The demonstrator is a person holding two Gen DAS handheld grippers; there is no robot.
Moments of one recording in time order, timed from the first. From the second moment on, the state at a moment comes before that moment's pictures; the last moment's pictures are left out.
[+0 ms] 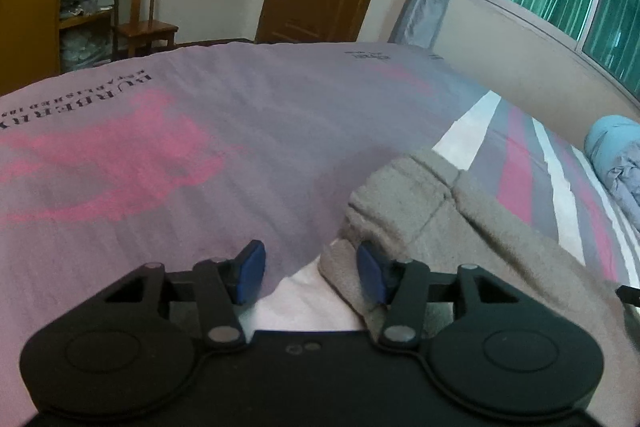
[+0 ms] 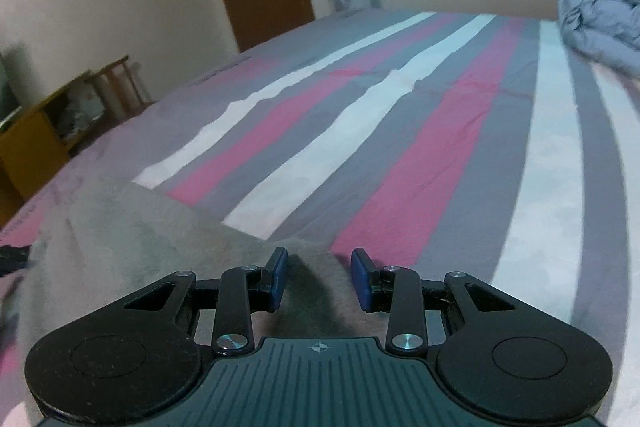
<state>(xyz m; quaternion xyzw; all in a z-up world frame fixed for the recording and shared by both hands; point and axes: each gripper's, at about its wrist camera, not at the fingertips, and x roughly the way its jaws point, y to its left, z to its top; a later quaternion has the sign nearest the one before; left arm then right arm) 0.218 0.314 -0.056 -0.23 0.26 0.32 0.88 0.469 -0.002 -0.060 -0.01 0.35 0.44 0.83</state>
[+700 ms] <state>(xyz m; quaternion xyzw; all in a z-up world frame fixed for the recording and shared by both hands) 0.191 0.287 -0.038 -0.17 0.25 0.31 0.90 0.426 -0.123 -0.019 0.12 0.28 0.33 0.89</state>
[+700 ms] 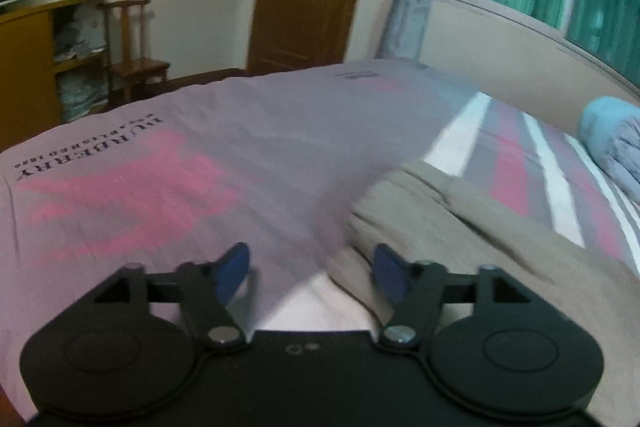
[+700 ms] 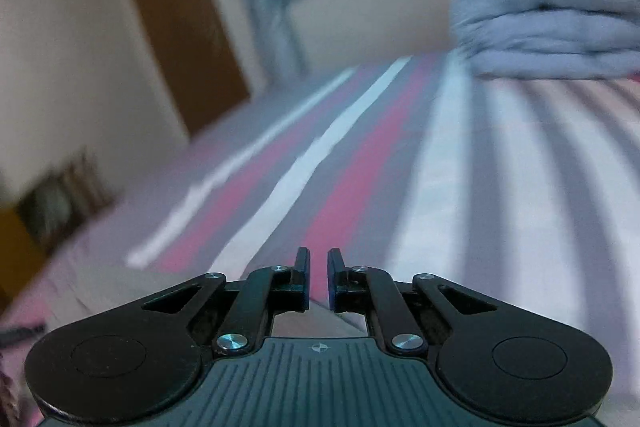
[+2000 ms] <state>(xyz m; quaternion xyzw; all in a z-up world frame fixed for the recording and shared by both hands) 0.195 0.207 -0.074 -0.19 0.28 0.22 0.92 0.287 -0.554 -0.112 0.48 0.28 -0.05 0.83</state>
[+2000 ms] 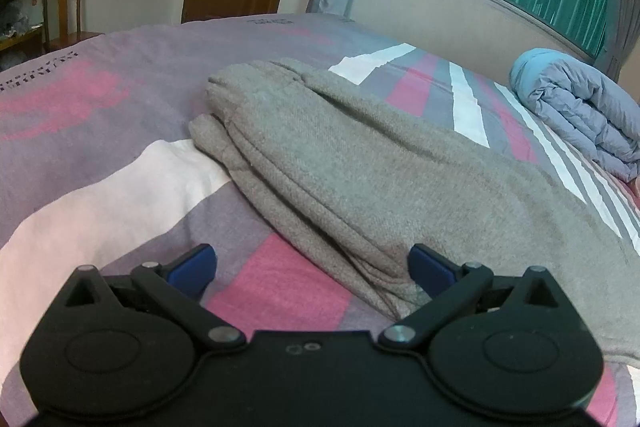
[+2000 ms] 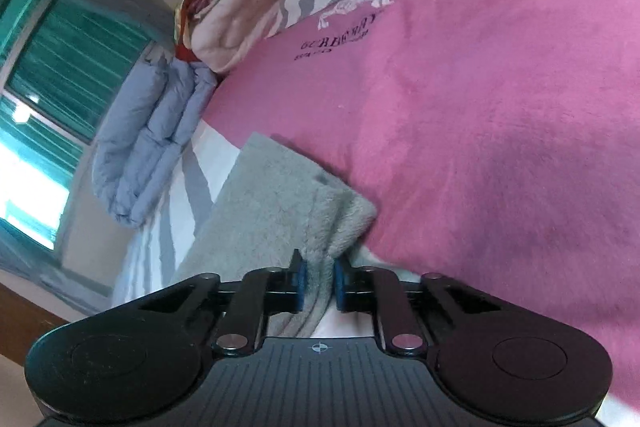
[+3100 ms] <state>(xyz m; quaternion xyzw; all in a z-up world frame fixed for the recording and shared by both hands) 0.131 0.263 -0.055 -0.24 0.24 0.22 0.91 0.303 -0.356 0.044 0.30 0.20 0.10 0.93</state>
